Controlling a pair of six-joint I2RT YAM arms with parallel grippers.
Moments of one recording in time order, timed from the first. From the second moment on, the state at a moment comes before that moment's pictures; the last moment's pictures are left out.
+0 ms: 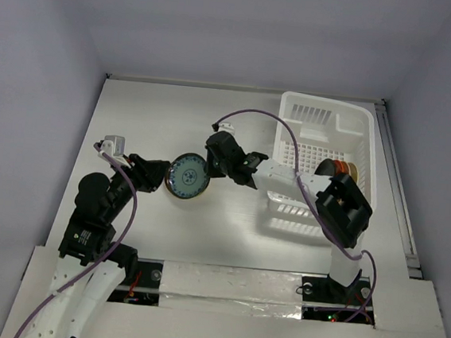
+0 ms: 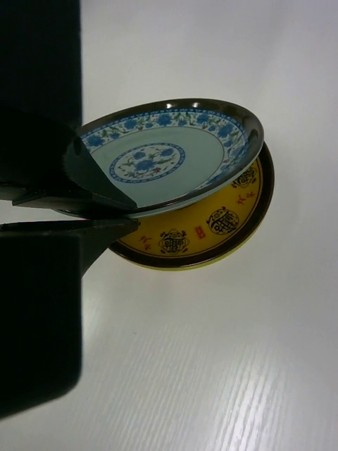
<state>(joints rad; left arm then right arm) -0.25 0.39 0.63 -0.32 0.17 -0.55 0.92 1.92 1.45 -0.23 0.22 0.62</state>
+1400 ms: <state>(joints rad) -0.25 0.39 0.63 -0.32 0.18 -0.55 0.58 1.24 1.12 -0.86 0.79 0.60</state>
